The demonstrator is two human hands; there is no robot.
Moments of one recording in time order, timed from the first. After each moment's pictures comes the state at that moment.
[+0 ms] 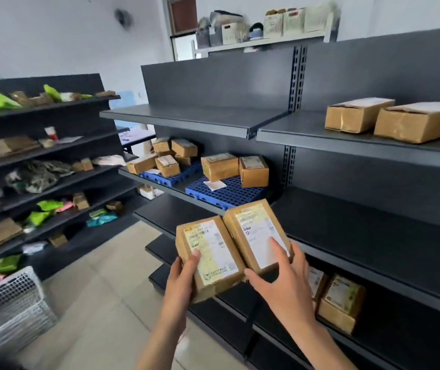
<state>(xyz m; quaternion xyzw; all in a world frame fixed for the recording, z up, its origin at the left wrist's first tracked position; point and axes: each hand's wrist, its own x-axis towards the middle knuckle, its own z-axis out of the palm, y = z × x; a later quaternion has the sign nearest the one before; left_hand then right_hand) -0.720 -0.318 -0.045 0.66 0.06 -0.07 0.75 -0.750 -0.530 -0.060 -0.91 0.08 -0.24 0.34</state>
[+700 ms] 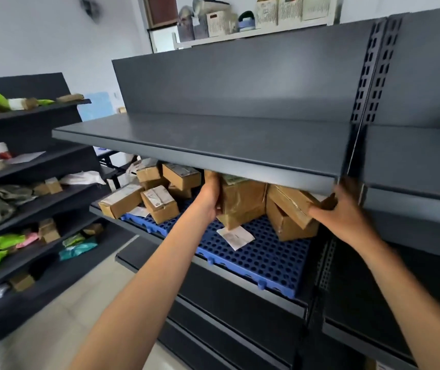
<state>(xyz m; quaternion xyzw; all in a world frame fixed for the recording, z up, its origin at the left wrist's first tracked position) -0.235 -0.375 0.069 0.65 0.02 -0.19 0.74 -0.367 -0.617 0.033 -0.87 0.12 -0.26 0.41</state>
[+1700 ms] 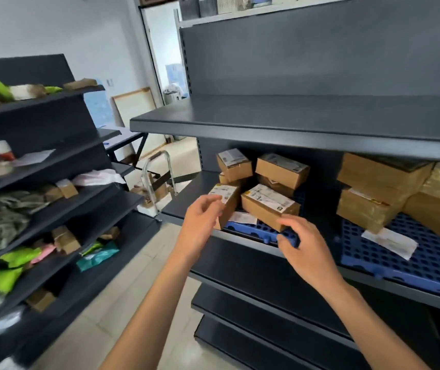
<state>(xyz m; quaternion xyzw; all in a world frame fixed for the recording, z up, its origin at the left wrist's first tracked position) -0.088 0.008 0.018 0.75 -0.13 -0.04 0.64 -0.200 -0.194 -0.033 -0.89 0.06 -0.25 0.37</state>
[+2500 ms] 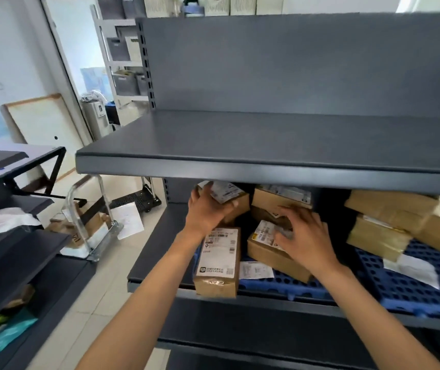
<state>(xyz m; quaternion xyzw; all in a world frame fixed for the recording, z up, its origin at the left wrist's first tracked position) 0.175 -0.068 -0.012 0.85 -0.30 -0.06 0.43 -0.029 -0.211 -0.023 -0.93 0.27 -0.23 0.07</state>
